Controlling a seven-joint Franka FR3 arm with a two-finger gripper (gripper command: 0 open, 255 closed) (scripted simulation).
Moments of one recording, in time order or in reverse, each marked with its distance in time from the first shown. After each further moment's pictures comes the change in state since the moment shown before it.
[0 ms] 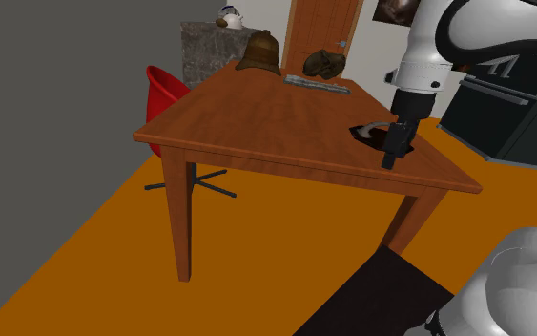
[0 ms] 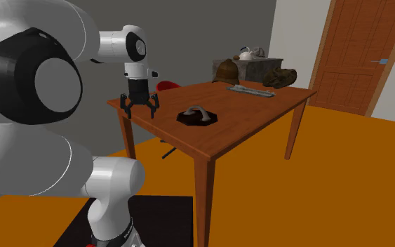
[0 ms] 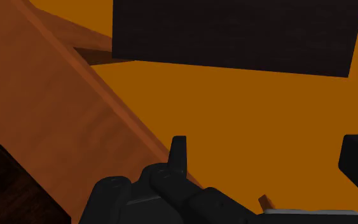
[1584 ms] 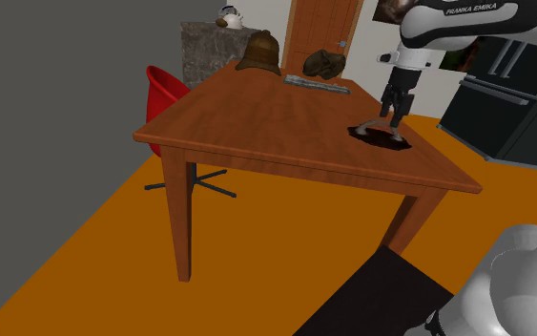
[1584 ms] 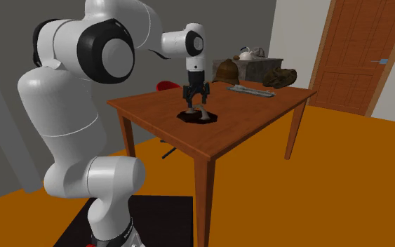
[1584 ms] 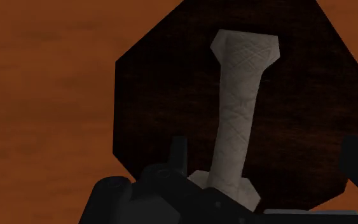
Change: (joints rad) arm 0.102 0.518 -0.501 0.493 -0.115 0.158 -1.067
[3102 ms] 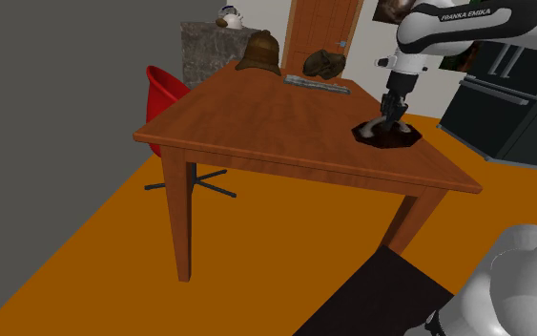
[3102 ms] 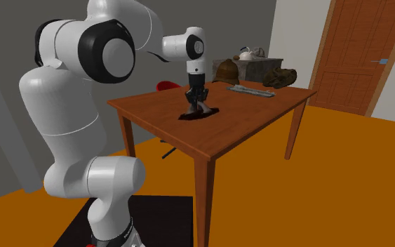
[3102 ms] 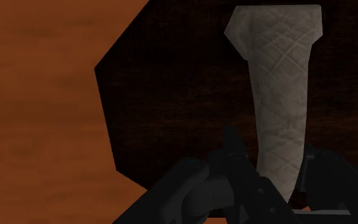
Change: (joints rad) arm 0.000 0.011 -0.007 -0.020 0.004 0.032 -0.014
